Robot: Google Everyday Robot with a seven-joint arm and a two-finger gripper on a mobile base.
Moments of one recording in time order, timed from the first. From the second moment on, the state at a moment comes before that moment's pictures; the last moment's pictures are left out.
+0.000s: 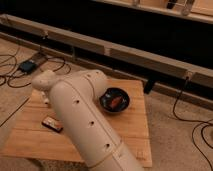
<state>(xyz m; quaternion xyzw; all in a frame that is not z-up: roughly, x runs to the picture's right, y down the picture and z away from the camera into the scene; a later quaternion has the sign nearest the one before) -0.228 0.161 0.889 -0.38 0.32 0.27 0.83</state>
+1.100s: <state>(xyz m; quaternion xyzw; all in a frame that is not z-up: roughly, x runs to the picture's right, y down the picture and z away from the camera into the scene) -0.135 0.103 0.944 -0.35 0.39 0.38 0.76</state>
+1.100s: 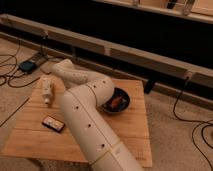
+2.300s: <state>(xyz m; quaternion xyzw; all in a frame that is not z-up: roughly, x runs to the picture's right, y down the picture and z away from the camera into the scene) -0.094 0.150 0.898 -0.39 0.38 0.35 0.76</state>
